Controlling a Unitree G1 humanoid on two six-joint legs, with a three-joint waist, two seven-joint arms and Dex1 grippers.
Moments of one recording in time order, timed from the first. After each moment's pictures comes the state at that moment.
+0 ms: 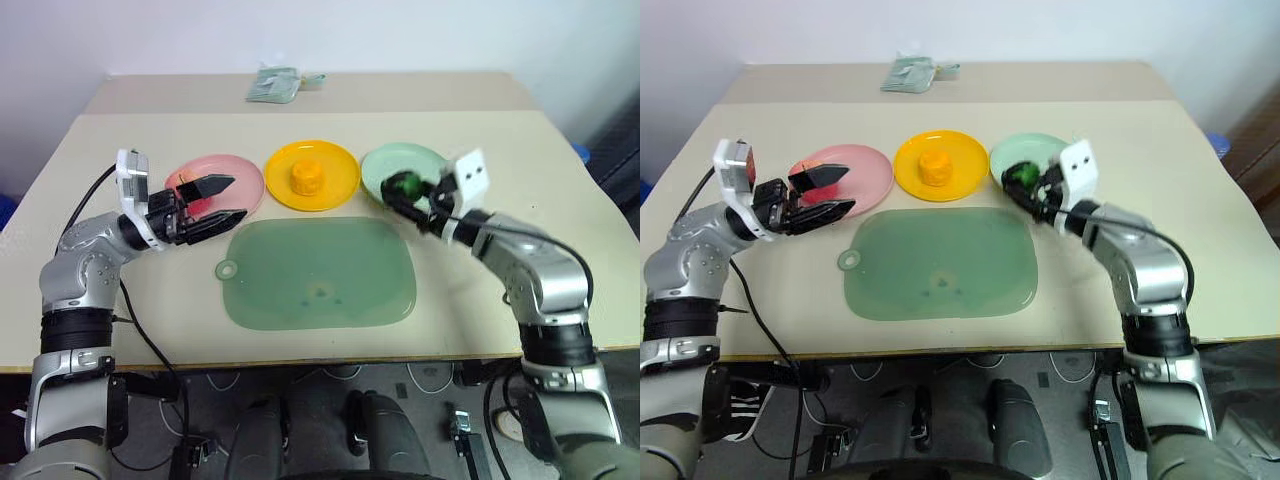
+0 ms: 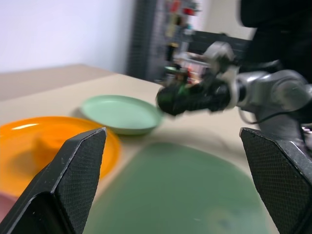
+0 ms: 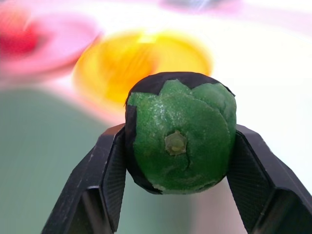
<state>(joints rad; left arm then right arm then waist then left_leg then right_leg) -0.59 0.62 0.23 0.32 -0.64 0.34 -1.30 -0.62 -0.47 -0.07 0.01 0.33 0.59 0.51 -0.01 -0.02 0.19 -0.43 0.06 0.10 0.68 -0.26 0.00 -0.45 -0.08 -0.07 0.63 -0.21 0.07</state>
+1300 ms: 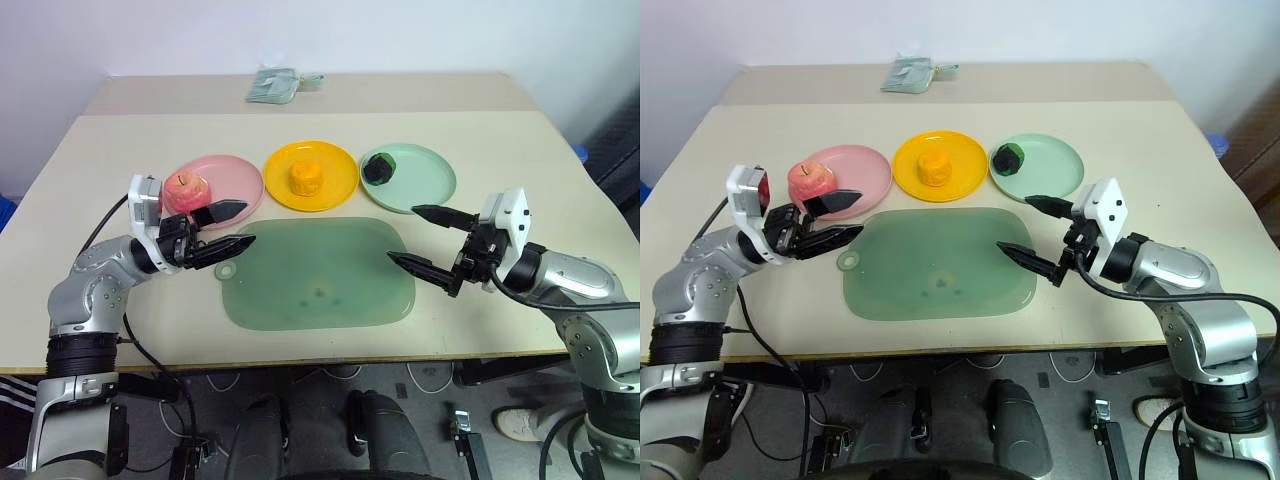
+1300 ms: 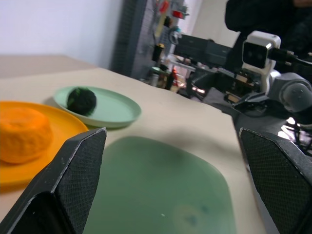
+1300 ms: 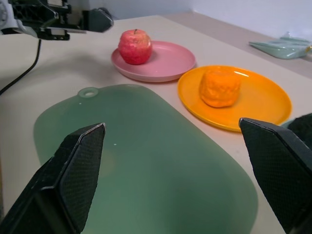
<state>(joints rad) -0.45 0.59 0.21 0.19 -0.71 0.43 -1.34 -0.20 -0.69 -0.18 -0.46 0.60 0.55 0.84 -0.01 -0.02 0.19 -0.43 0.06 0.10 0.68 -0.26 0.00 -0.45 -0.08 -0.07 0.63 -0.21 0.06</state>
